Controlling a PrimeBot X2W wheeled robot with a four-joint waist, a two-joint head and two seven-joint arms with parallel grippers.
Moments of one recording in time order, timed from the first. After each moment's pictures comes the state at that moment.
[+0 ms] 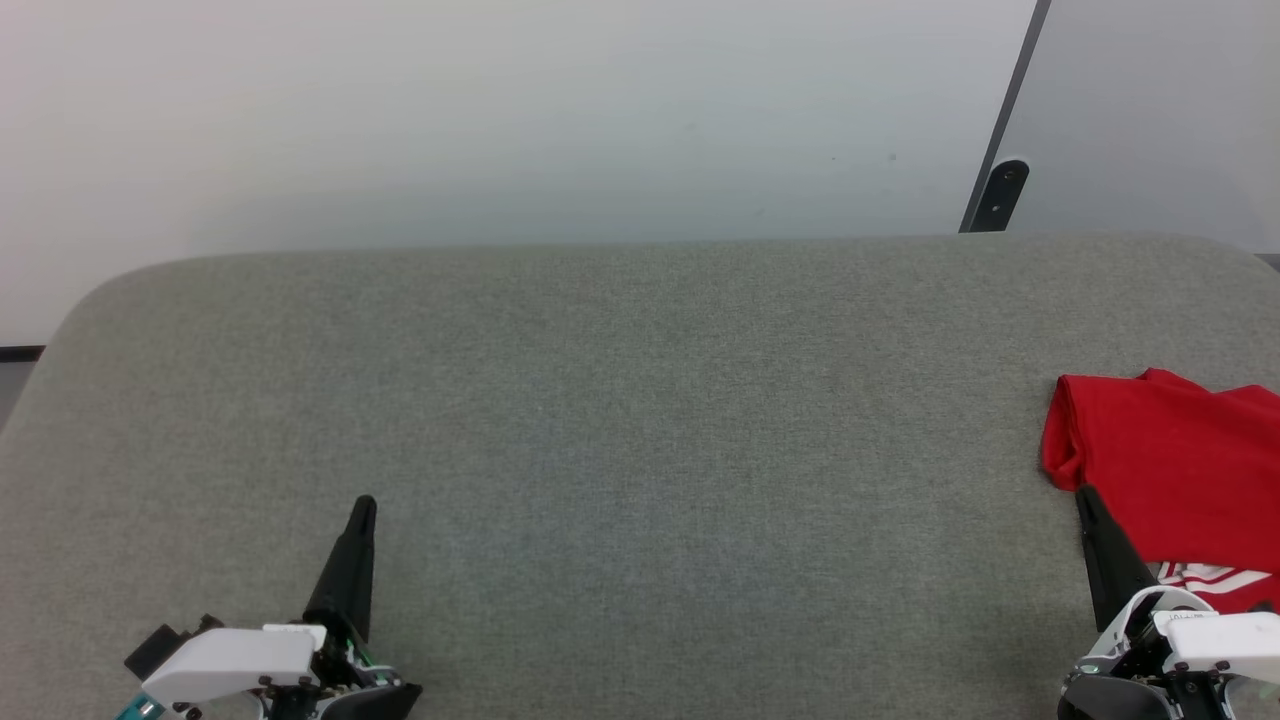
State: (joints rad) left arm -0.10 0.06 0.10 0.25 -1.63 -0.13 0.11; right arm -0.11 -0.05 -0.11 0.25 1.61 0.13 0.11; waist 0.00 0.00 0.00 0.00
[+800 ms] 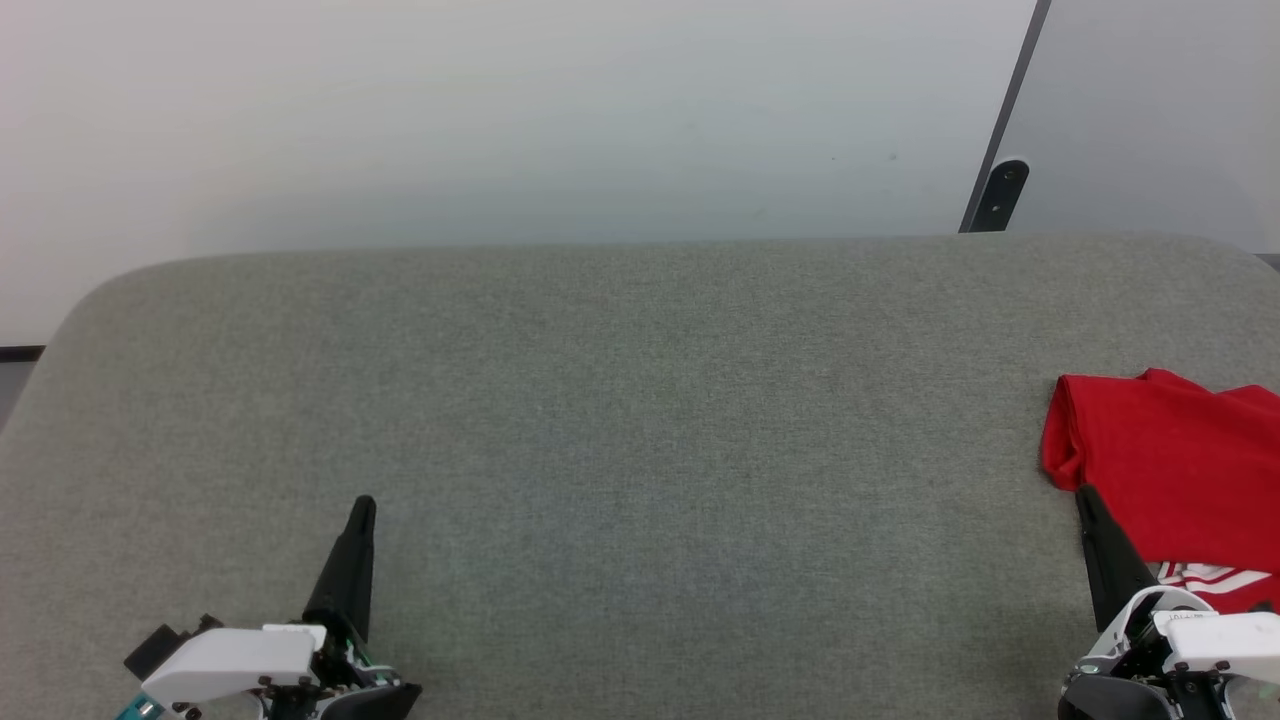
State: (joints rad) left arm -0.10 0.06 0.11 0.25 -1.62 -0.13 0.11; right arm -0.11 -0.05 -0.11 0.25 1.61 0.13 0.11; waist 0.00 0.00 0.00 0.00
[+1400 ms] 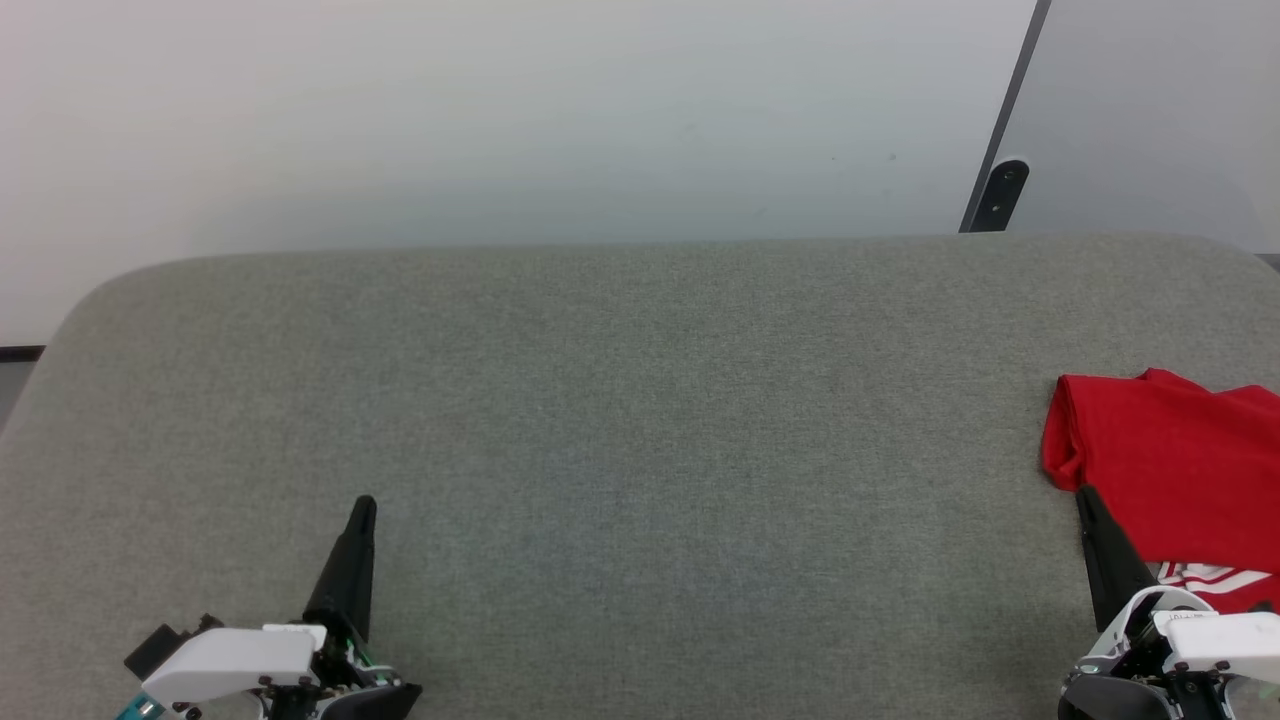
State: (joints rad) left arm -0.10 0.05 0.11 0.25 -1.62 -0.13 0.11; right arm -0.11 -0.05 -0.11 0.25 1.61 0.13 0.11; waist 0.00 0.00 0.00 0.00
